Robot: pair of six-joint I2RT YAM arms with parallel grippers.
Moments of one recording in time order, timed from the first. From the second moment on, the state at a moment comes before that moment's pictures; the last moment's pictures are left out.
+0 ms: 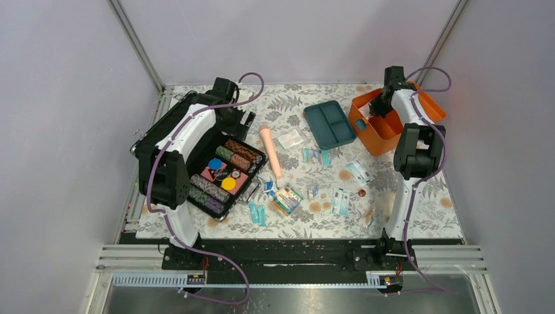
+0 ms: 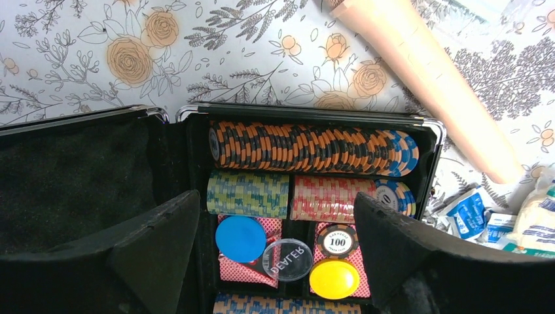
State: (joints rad) left arm -0.27 1.83 1.60 -0.82 0.09 0.21; right arm -0.07 2.21 1.92 -0.74 0.10 0.85
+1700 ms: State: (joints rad) left arm -0.30 1.95 1.94 -0.76 0.12 0.12; right arm -0.12 1.85 1.75 -0.59 -0.36 0.33
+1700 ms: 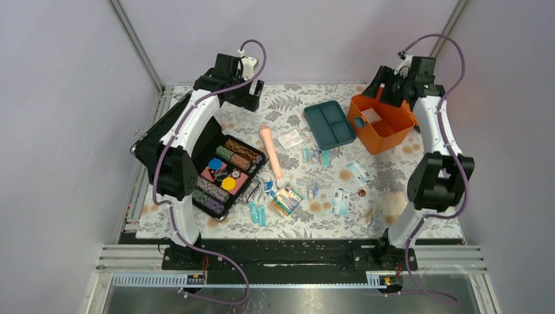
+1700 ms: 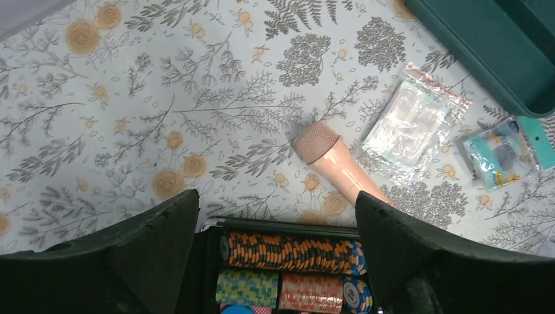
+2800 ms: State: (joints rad) left arm -0.31 1.95 1.68 -0.64 0.20 0.04; right arm 0.09 1.48 1.02 -1.32 -0.35 -1.44
